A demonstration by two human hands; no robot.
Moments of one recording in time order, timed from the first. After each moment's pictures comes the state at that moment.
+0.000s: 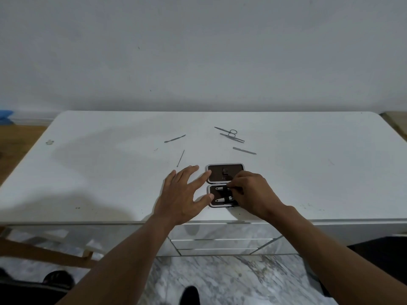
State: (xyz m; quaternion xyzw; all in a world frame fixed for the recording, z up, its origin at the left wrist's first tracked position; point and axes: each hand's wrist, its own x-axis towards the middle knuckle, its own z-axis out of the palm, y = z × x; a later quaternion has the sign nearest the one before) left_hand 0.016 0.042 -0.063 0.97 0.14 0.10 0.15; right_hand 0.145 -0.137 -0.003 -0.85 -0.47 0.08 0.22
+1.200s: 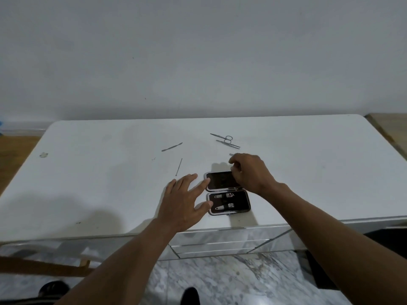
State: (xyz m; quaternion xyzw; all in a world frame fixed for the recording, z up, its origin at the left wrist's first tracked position) left_hand 0.020 0.047 -0.052 0.98 0.12 0.07 0.16; right_hand 0.189 -0.100 0.026 -0.90 -0.38 0.07 0.20
